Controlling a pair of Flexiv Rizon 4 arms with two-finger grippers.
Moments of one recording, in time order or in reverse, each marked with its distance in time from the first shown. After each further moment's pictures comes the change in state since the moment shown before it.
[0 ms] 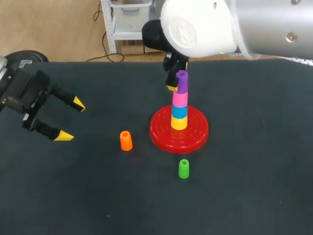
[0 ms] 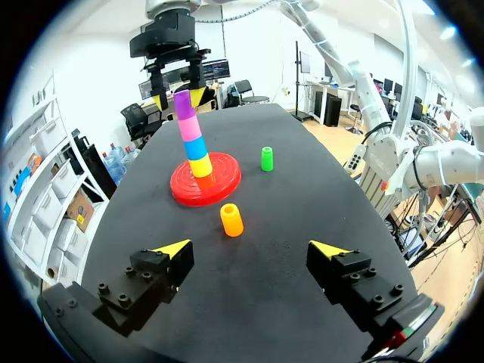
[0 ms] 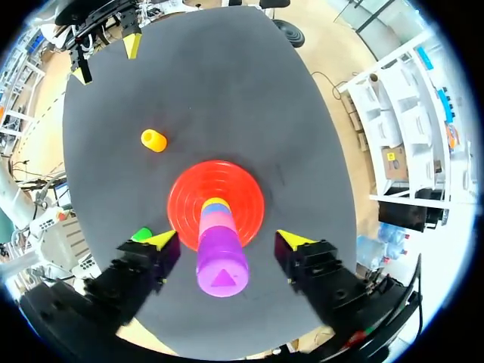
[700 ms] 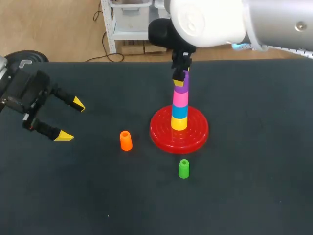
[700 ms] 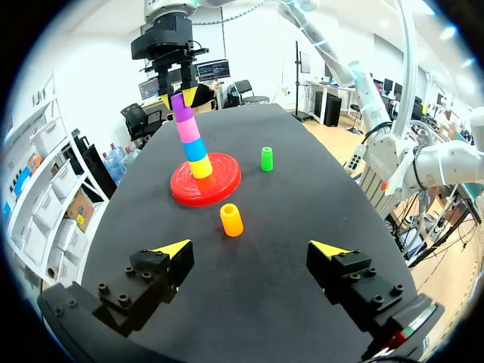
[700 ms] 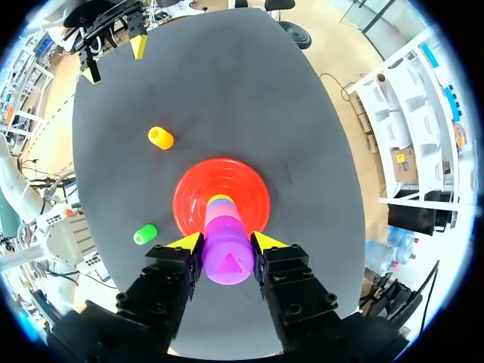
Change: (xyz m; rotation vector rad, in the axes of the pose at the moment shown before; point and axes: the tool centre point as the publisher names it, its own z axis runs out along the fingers) left arm 0.000 0.000 0.000 0.000 0.000 0.000; right arm 0.010 -0.003 0.004 -0.076 -0.022 -0.007
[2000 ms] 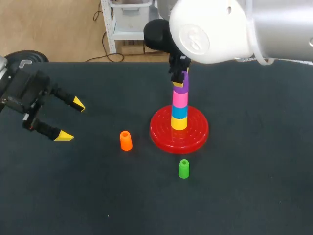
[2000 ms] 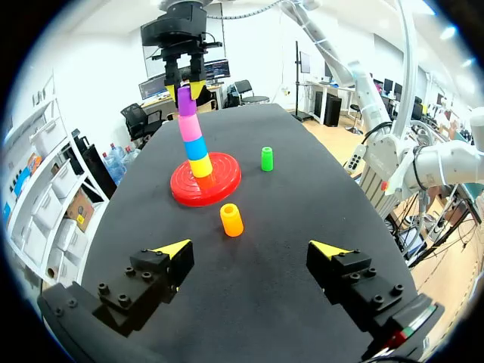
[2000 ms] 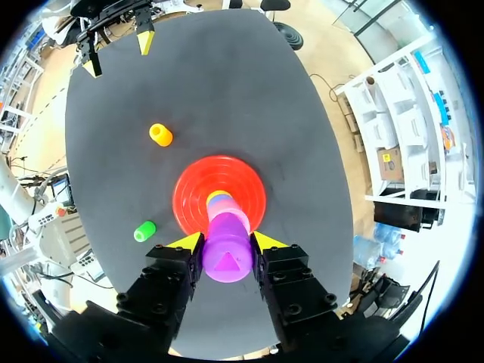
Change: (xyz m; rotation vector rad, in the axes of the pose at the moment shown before) left arm 0.000 0.000 0.000 0.000 0.000 0.000; right arm 0.002 0.014 -0.012 0.093 0.014 -0.005
